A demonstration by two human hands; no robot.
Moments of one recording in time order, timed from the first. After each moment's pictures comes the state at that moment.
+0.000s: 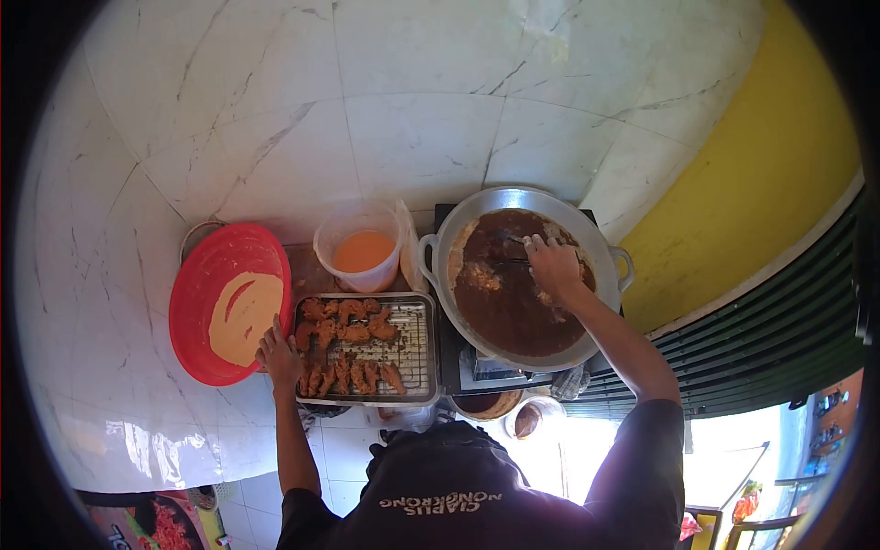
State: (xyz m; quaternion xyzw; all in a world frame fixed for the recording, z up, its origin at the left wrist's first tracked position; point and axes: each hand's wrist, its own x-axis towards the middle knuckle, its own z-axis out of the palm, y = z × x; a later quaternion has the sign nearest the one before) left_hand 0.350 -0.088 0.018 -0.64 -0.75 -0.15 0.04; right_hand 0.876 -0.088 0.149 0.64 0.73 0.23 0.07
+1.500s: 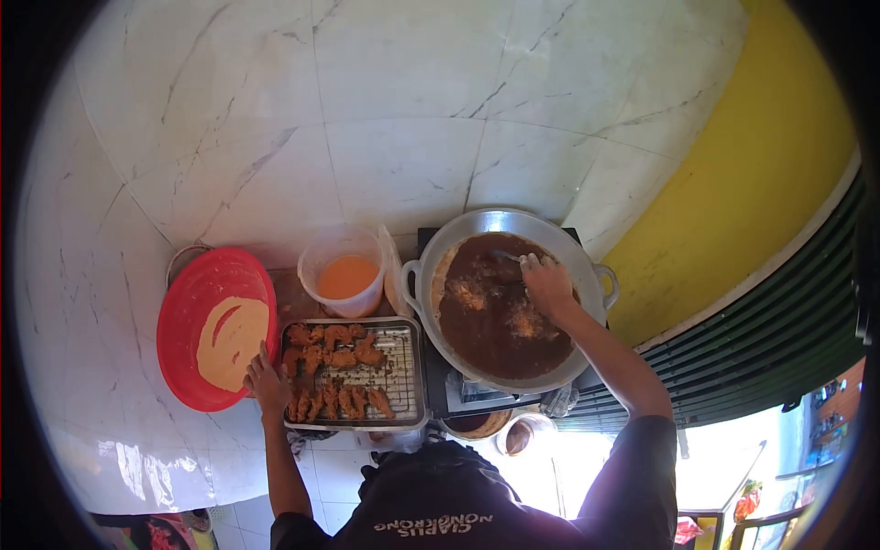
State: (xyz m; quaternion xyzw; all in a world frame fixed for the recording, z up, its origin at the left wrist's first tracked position) left_hand 0.350 -0.089 0.021 -0.65 -0.74 -0.16 0.02; right_hand 0.894 -0.089 0.151 0.64 0.71 0.28 0.08
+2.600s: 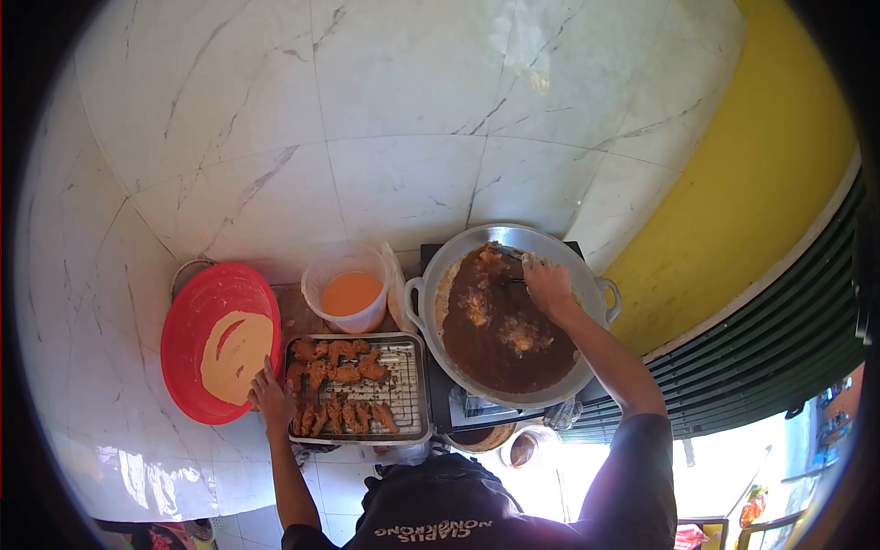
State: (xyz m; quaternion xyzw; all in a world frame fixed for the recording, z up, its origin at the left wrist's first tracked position) left_hand 0.353 -0.091 0.025 -0.65 -0.75 -0.15 0.00; right_hand 0.904 -0.058 0.151 0.68 0.69 0.24 0.07
